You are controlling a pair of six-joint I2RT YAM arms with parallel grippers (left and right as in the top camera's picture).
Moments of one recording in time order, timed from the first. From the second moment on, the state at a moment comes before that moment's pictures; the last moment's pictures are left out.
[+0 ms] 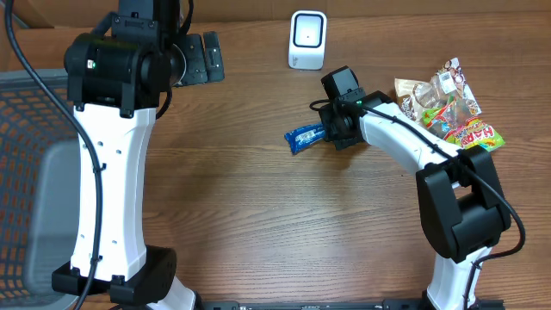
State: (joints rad) left arm -0.20 1.76 2.33 -1.50 -0.18 -0.30; right arm 0.43 2.02 1.42 -0.59 0.01 1.57
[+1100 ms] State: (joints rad) left arm -0.20 1.76 2.33 -1.50 -0.18 -0.30; right arm 0.43 1.97 1.54 -0.70 -0.12 -0.52
